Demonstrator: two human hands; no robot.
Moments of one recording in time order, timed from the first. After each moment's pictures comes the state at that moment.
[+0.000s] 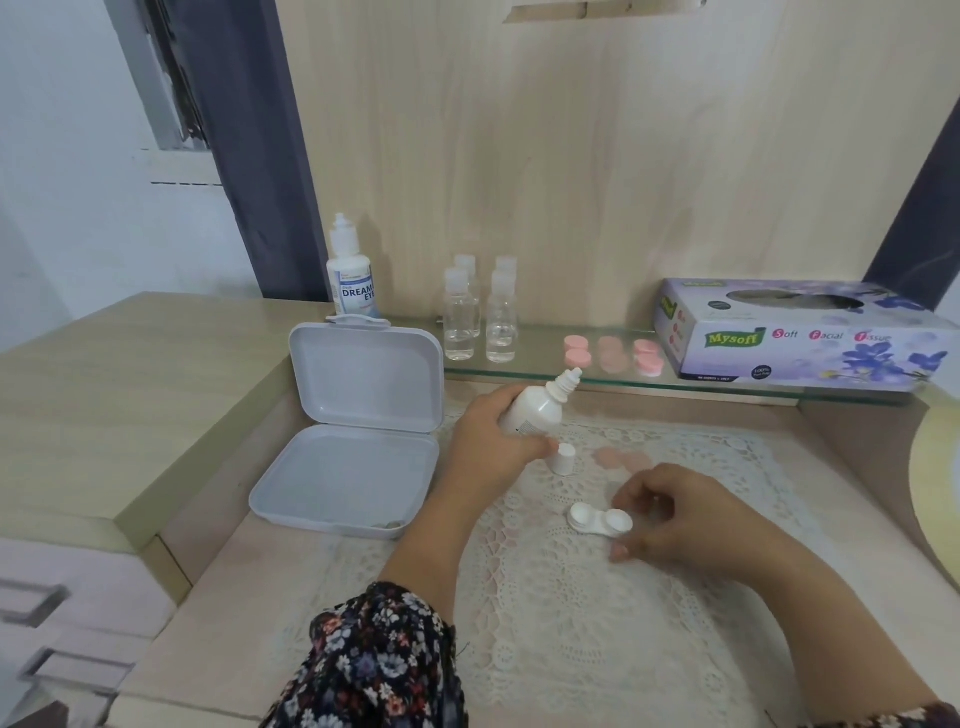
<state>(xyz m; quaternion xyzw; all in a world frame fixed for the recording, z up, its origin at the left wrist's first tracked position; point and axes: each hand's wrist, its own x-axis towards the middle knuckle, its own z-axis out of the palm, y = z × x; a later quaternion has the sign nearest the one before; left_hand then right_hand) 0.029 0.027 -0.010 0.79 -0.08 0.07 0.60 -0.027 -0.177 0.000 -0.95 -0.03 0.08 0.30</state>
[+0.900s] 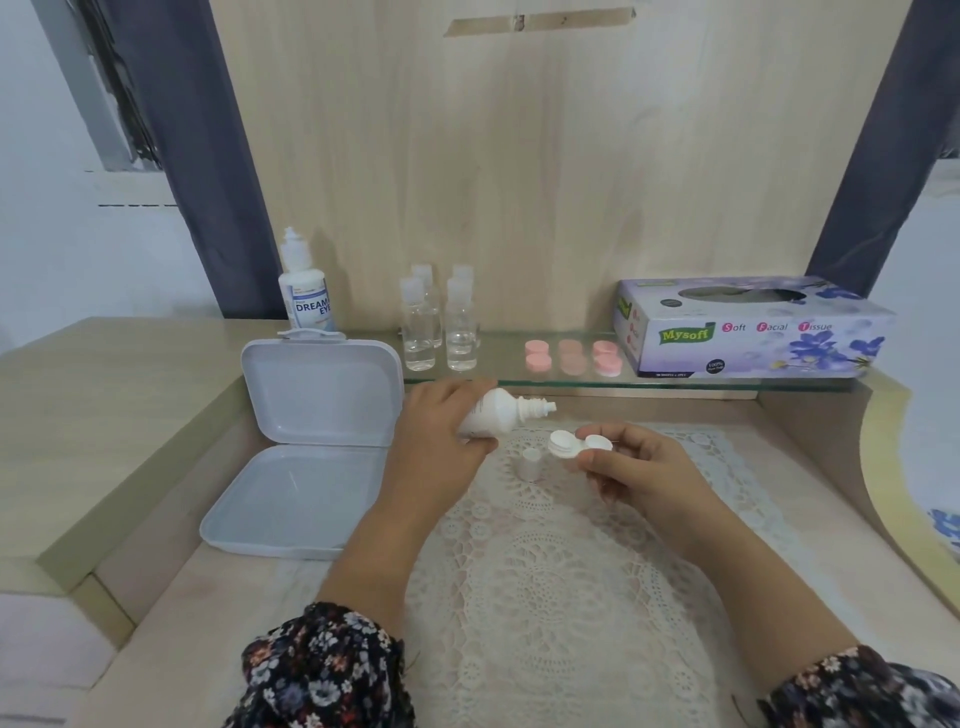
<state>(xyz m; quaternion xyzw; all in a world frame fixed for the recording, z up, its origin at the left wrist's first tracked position) 0.042 0.042 -0.018 0.87 -0.18 0.28 0.37 -0.007 -0.173 -0.012 -0.68 -0.01 0.00 0.73</state>
